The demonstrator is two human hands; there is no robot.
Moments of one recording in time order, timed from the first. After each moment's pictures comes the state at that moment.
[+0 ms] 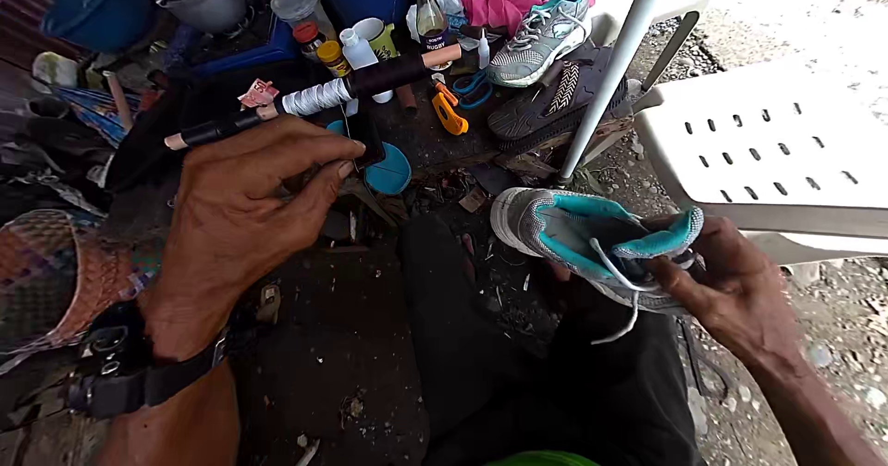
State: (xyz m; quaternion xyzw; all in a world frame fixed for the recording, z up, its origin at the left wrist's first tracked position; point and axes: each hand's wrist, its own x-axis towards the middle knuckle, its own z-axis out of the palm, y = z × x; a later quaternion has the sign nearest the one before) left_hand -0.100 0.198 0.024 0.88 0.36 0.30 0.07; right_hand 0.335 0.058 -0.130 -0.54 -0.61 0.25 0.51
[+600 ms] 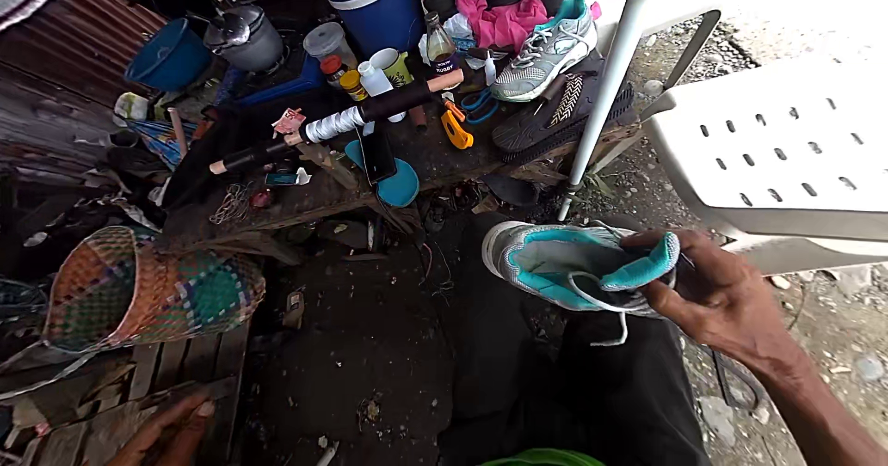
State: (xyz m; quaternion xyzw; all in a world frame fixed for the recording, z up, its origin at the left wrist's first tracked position) left_hand -0.291 -0.022 -0.083 0.59 0.73 0.30 0.15; right_hand 0.345 0.061 -0.137 -0.48 -0.67 0.28 0.49
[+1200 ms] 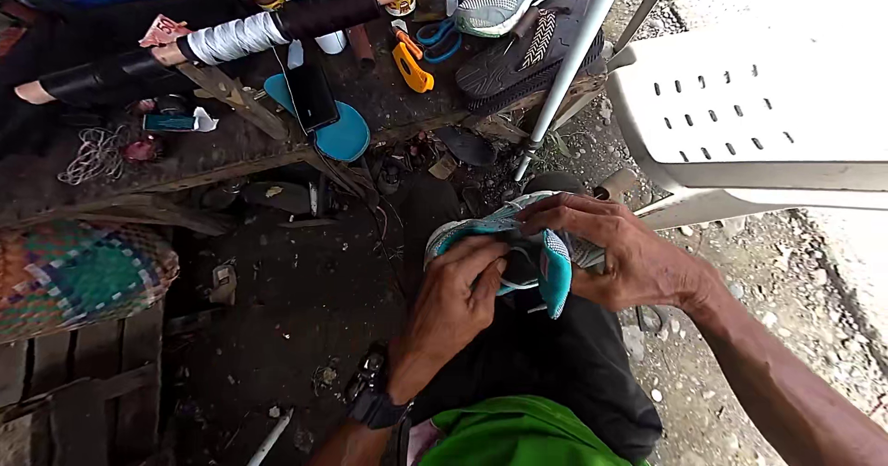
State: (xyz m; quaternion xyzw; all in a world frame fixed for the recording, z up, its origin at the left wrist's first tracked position) left_hand 0.045 0.077 -0.134 0.76 0.38 0.32 0.41; right_hand 0.304 0.089 -0.113 -0.38 -0.83 0.31 0.27
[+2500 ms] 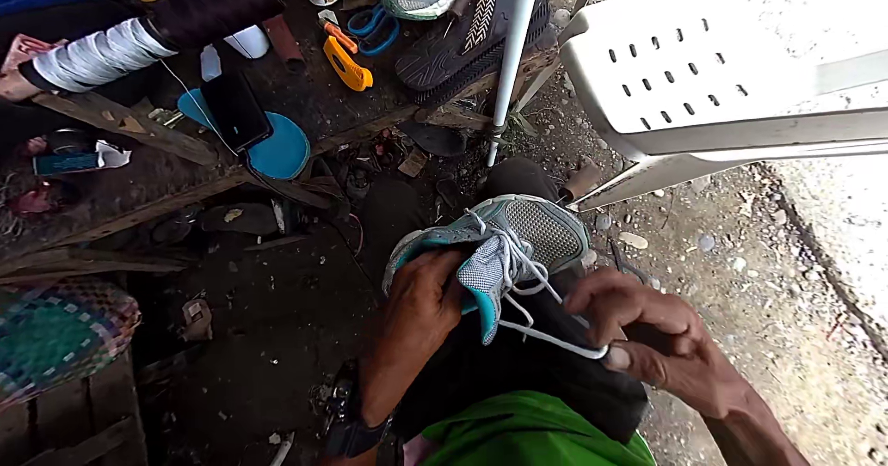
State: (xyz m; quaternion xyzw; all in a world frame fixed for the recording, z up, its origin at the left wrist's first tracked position) left_hand 0.045 0.083 -0.151 0.81 0.42 0.22 0.36; right_hand 0.310 -0.030 -0.128 -0.37 -0.58 0.52 0.51
